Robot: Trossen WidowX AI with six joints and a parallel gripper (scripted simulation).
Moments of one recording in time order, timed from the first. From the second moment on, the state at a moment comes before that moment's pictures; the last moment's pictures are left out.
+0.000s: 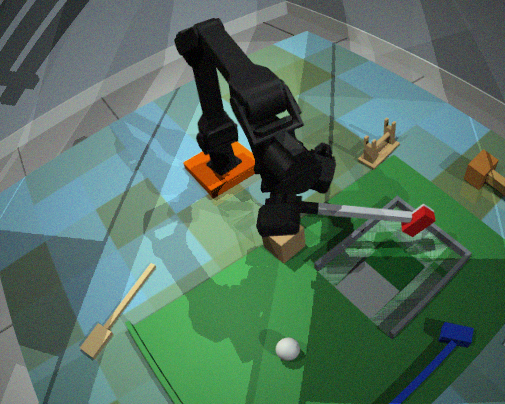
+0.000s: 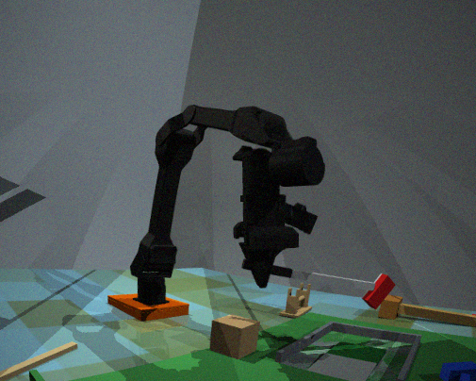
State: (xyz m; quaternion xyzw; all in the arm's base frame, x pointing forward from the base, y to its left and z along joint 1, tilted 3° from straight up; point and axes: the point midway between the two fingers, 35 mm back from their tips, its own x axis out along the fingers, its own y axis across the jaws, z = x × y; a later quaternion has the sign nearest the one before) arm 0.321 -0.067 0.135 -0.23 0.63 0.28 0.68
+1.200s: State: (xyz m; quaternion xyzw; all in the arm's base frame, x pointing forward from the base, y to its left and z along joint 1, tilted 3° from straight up) arm 0.238 -0.267 0.145 0.02 0.72 -0.03 0.69
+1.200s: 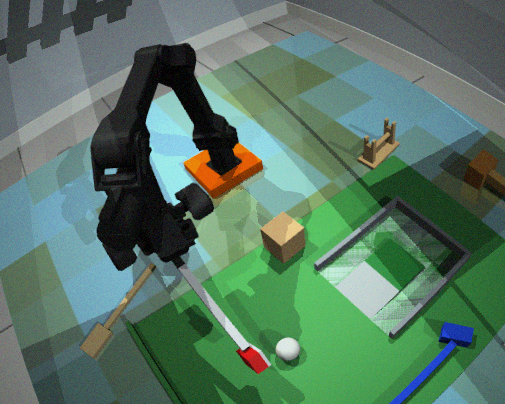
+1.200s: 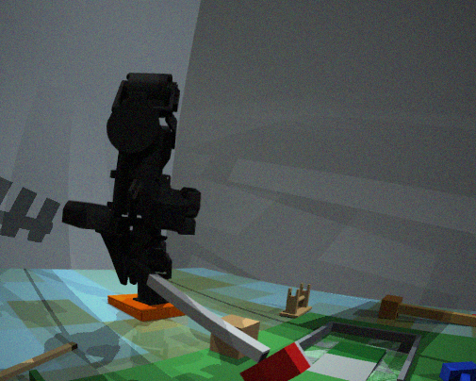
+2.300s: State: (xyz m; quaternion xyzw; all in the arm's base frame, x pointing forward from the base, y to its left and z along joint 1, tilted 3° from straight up) arm 0.239 -0.271 0.087 0.01 0.72 -0.03 0.69
